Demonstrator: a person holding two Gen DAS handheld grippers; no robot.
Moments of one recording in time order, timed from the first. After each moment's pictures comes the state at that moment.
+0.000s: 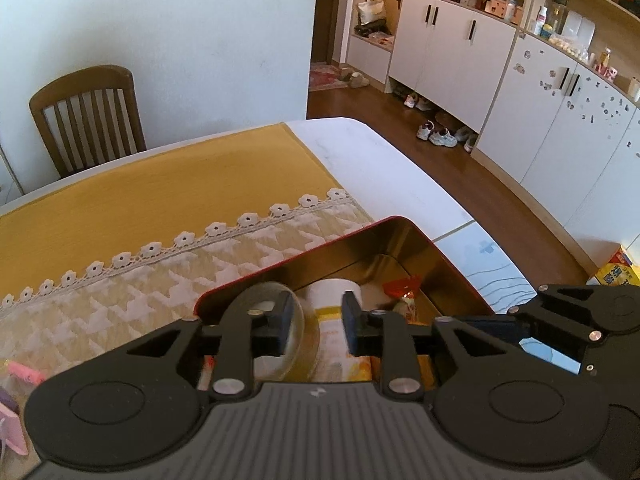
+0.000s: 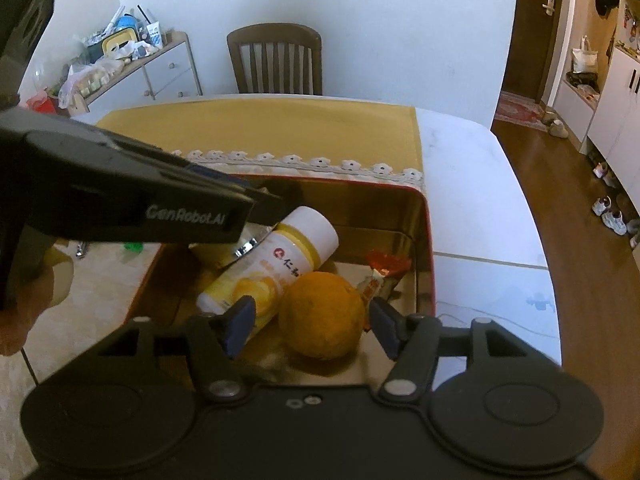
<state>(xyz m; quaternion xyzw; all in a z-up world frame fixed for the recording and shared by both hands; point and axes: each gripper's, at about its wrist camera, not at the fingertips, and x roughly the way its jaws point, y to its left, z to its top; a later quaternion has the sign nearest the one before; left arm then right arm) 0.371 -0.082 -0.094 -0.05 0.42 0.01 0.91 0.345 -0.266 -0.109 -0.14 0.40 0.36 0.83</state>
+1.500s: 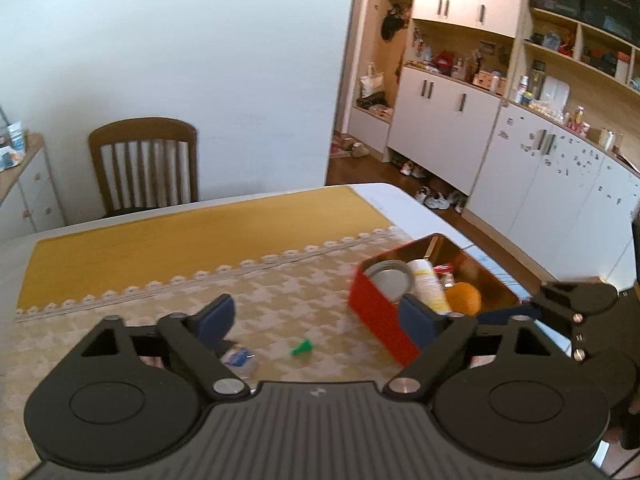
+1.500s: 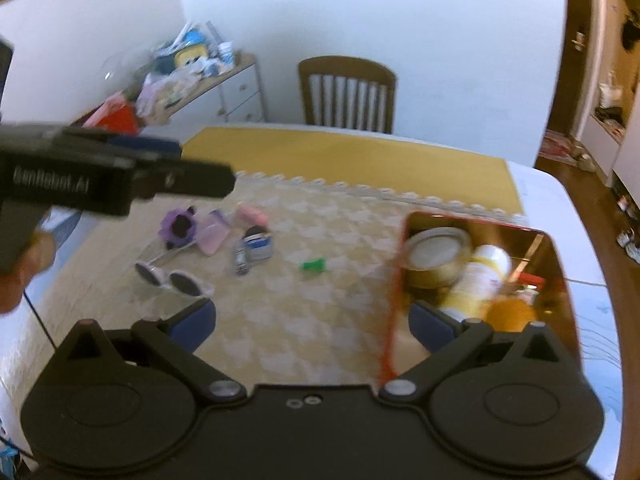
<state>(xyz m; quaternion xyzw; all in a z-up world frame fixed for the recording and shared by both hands) 0.181 0.061 -0.018 -0.06 0.31 0.00 0.95 0.202 -0.164 -0.065 -0.14 0.37 0.42 0.82</state>
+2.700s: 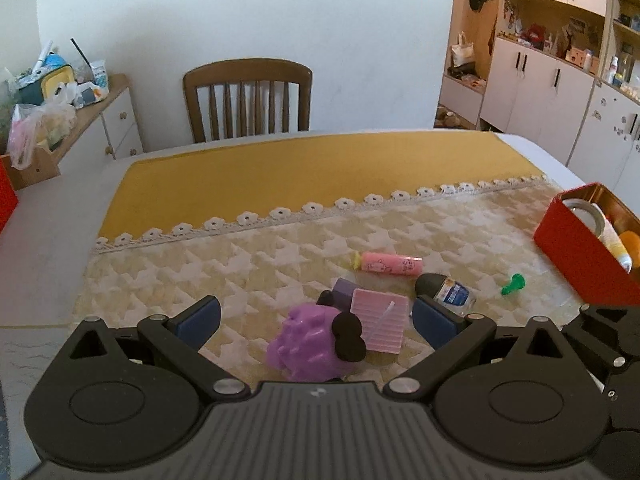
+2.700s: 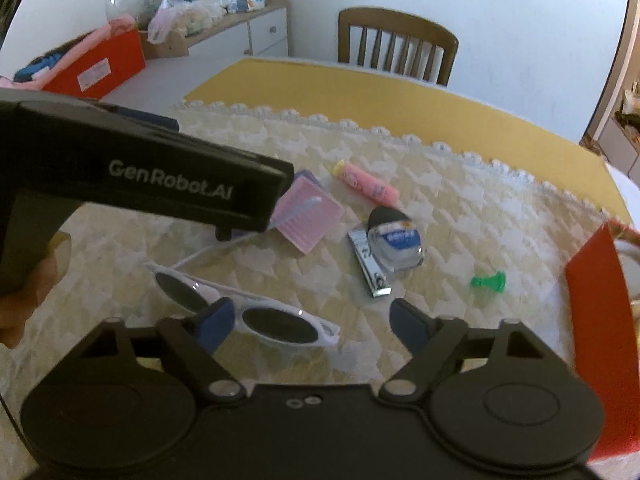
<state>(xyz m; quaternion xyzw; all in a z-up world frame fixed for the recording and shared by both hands) 0.183 0.189 -0.125 -0.05 0.36 0.12 0.92 0.175 0.003 -0.157 -0.19 0.41 0.39 0.81</state>
